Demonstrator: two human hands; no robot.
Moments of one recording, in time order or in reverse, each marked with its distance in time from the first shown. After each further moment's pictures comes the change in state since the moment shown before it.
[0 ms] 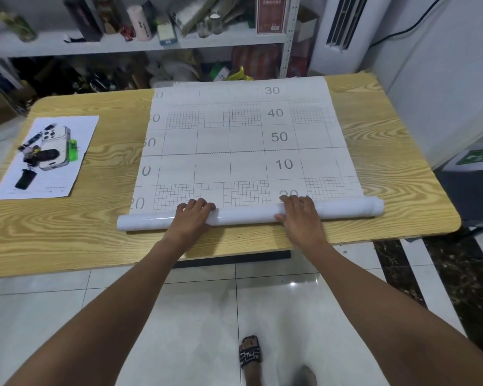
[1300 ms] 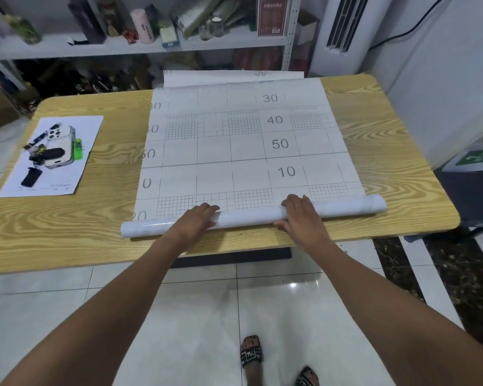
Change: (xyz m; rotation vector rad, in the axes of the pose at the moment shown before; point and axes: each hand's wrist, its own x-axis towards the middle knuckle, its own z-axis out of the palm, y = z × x) left_hand -0.011 -0.002 -0.005 -0.181 -0.106 0.060; right_hand -0.006 0.001 -0.004 0.130 -0.014 -0.072
